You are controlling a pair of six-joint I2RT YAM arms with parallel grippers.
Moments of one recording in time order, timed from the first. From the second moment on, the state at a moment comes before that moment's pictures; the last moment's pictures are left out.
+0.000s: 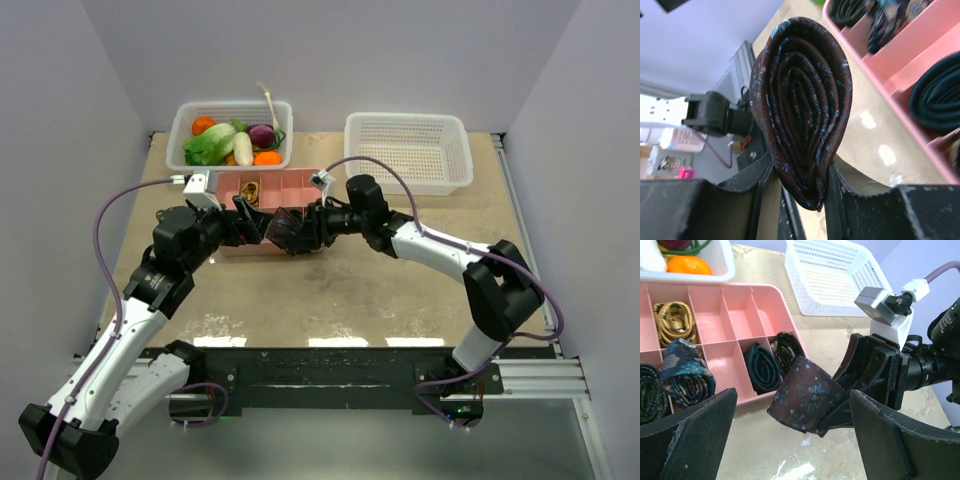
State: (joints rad) left arm -0.40 0.80 0.80 -0.22 0.08 -0.46; right arm 0.67 1.66 1.08 0.17 -0.72 0.48
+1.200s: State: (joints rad) left arm -0.40 0.81 0.72 -0.28 -0.03 -0.44; right arm 0.67 2.12 1.74 -0.19 0.03 0.50
